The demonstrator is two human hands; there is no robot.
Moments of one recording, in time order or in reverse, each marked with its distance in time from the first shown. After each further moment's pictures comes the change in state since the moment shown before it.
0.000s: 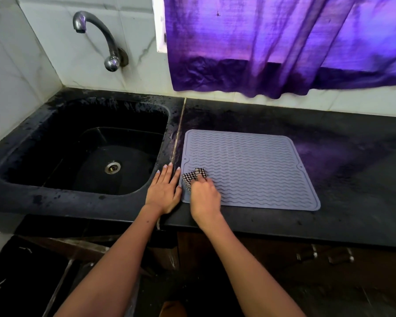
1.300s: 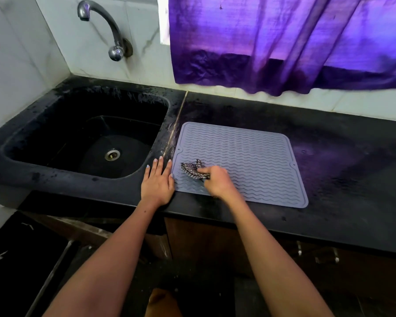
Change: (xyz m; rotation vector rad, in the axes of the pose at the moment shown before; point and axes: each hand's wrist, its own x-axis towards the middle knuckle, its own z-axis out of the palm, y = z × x) left_hand -0.017 0.035 0.002 -0.088 0.095 -0.221; right_hand 0.014 0.079 -0.025 0.318 -0.184 -0.027
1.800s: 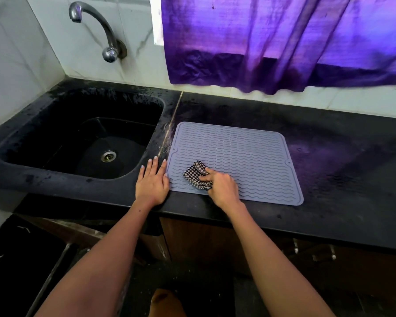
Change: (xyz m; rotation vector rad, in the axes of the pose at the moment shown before) left_hand 0.002 -0.001 0.003 0.002 0.010 -0.009; right_hand -0.010 0.034 0.009 -0.190 0.145 -0.096
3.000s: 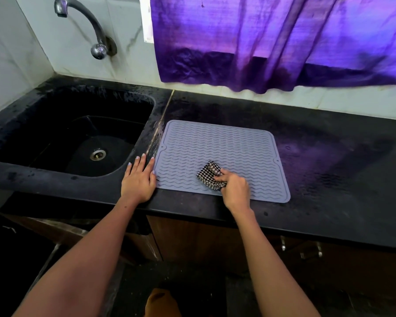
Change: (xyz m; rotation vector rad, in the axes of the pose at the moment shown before) left_hand 0.002 -0.004 0.006 -0.012 0.028 0.001; right_hand -0.023 0.052 -0.016 0.090 0.165 0.194
